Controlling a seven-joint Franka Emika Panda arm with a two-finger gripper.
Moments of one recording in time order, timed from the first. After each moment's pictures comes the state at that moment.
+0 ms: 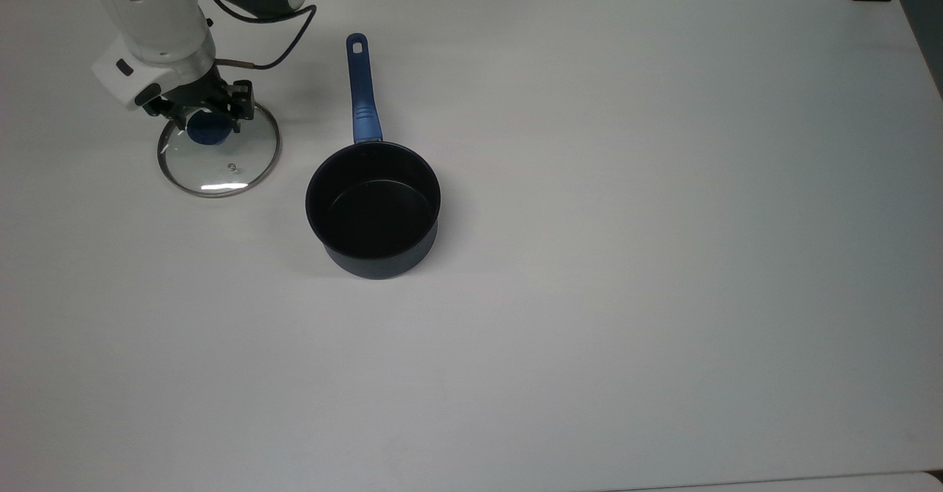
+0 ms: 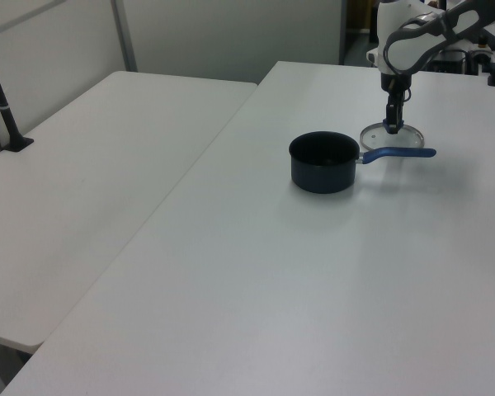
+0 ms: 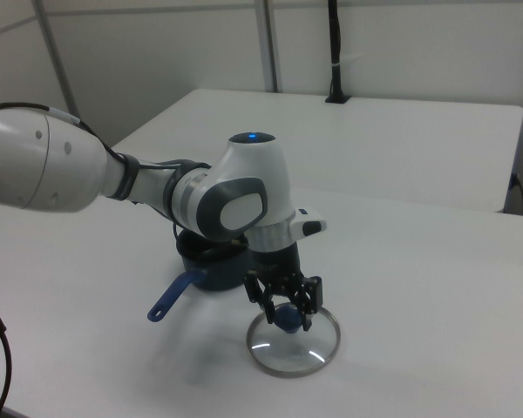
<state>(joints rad) 0.00 0.28 -0.39 -1.95 -0.06 2.19 -0.41</state>
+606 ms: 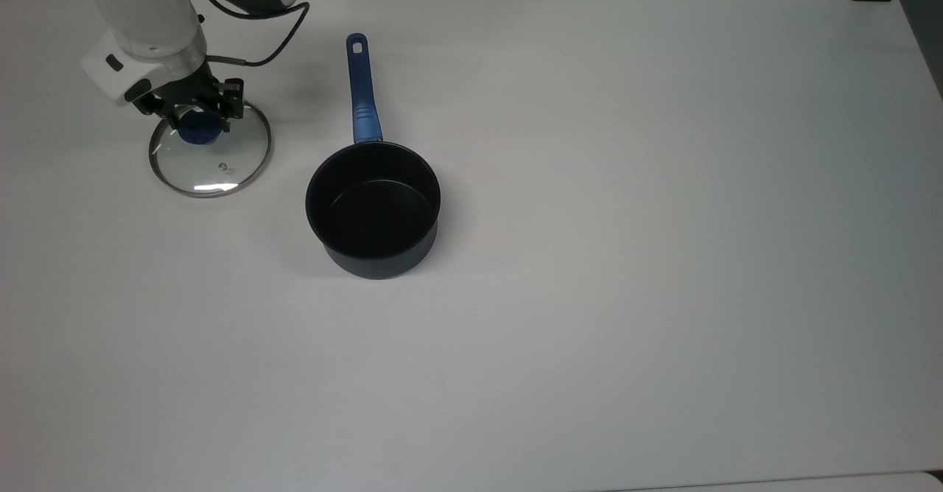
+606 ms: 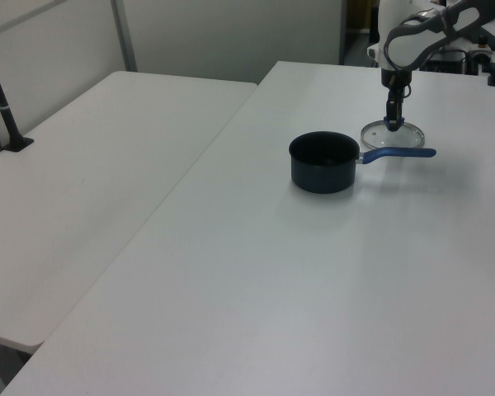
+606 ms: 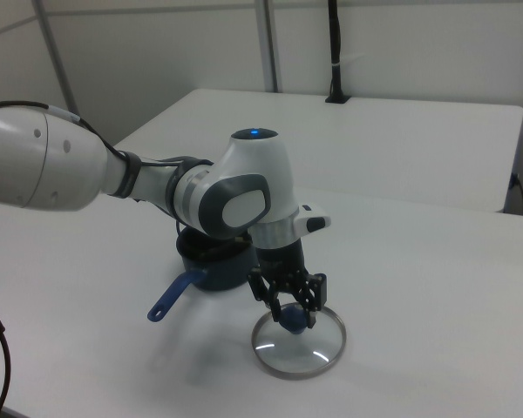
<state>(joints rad) 0.00 0.28 -0.40 -1.94 -0.06 2.19 -0.42</state>
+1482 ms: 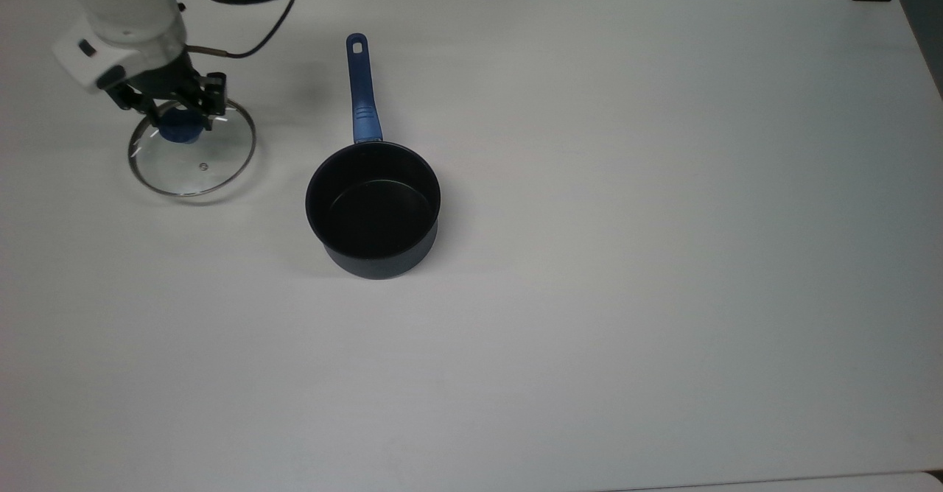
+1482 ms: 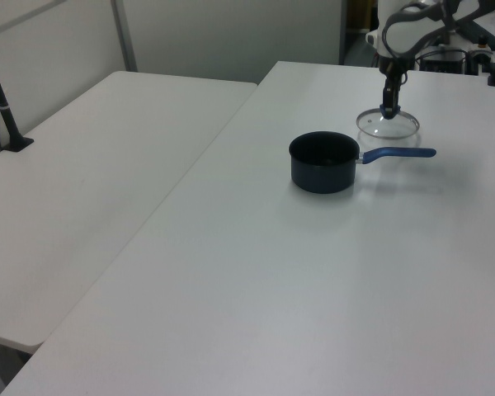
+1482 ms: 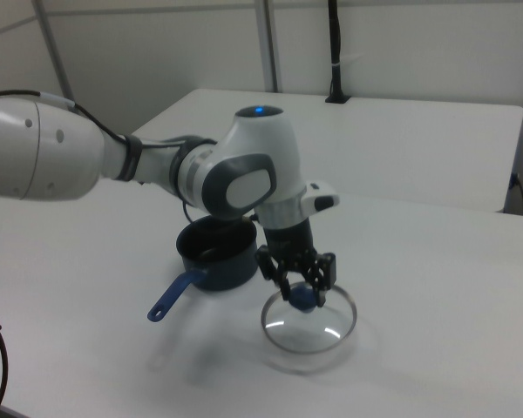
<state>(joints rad) 0.00 0.28 -0.42 -1.86 -0.04 2.16 -0.43</state>
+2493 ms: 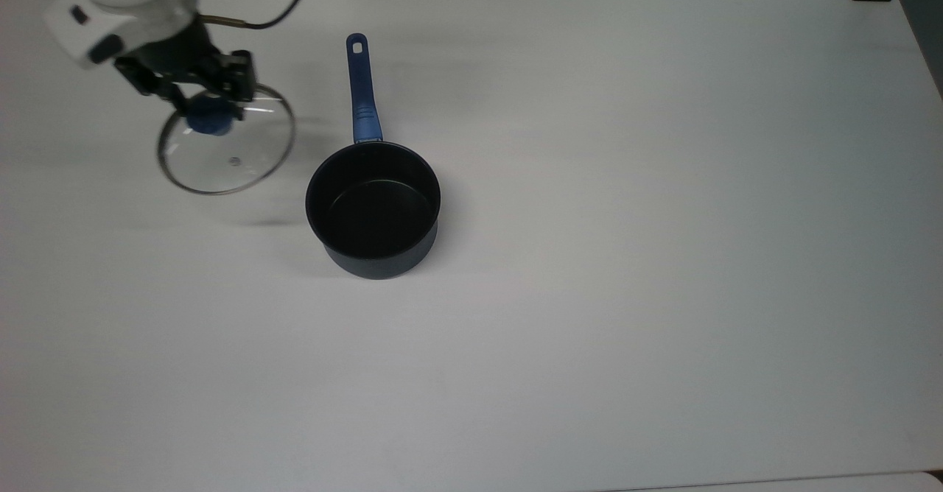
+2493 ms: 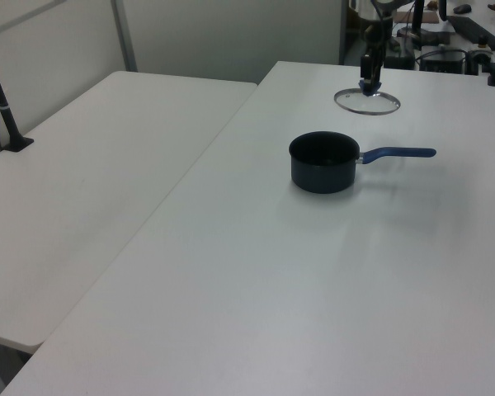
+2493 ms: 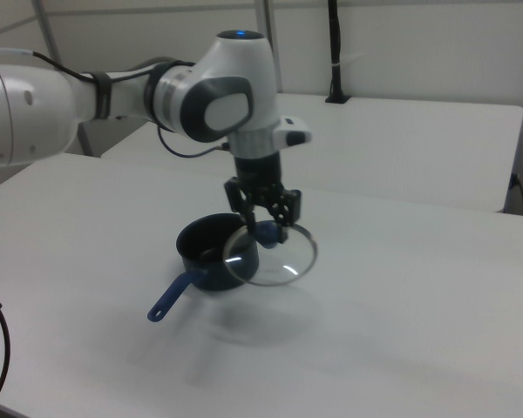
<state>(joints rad) 0.06 0.28 -0.39 -1.61 0.08 1.86 -0.31</state>
